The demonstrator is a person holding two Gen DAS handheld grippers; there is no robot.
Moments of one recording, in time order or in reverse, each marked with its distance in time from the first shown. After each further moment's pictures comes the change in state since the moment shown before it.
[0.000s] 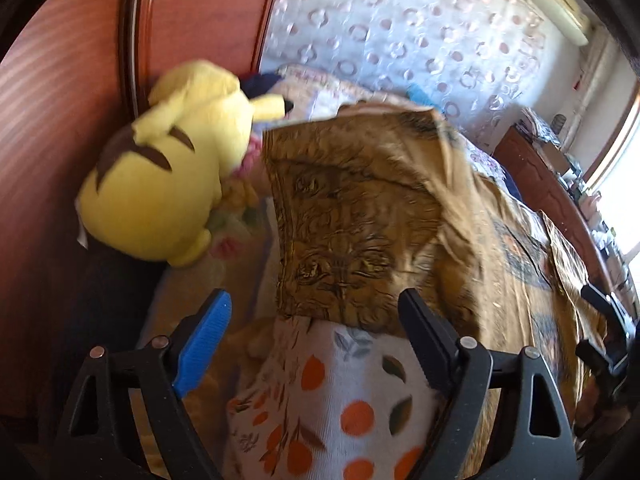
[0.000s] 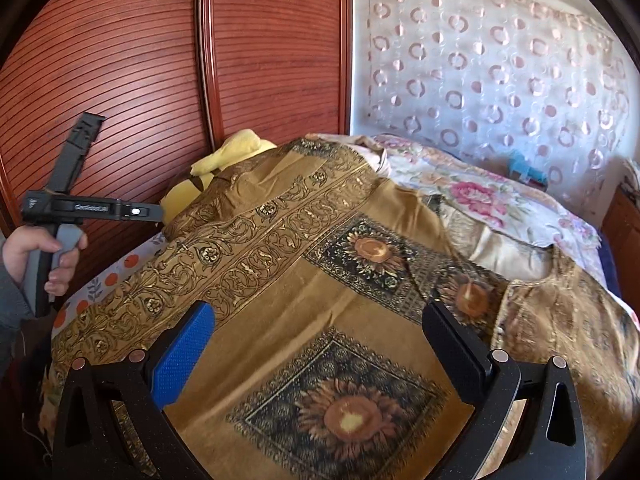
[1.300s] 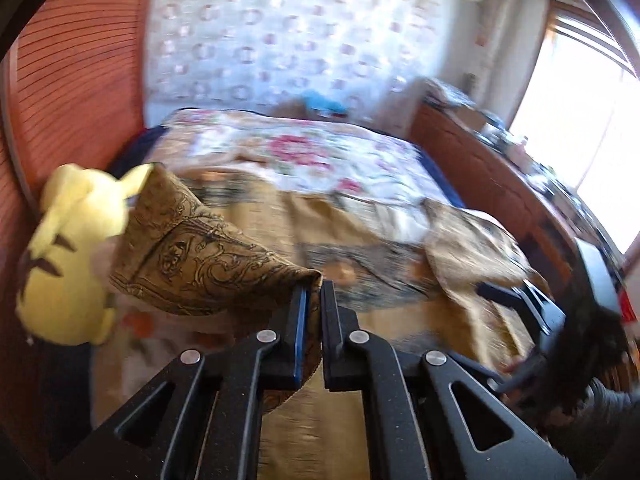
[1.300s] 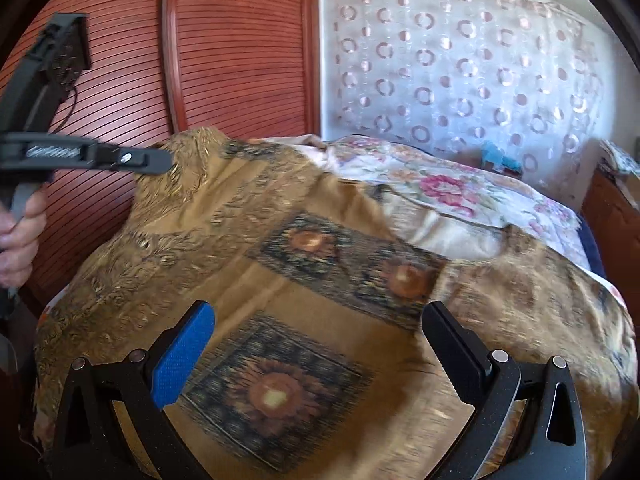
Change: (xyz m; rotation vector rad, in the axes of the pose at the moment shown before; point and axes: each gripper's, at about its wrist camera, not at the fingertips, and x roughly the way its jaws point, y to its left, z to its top) left arm -0.047 -0.165 0.022 0.320 -0.050 -0.222; right arm -0.001 -0.027 -0.005 0.067 -0.033 -0.101
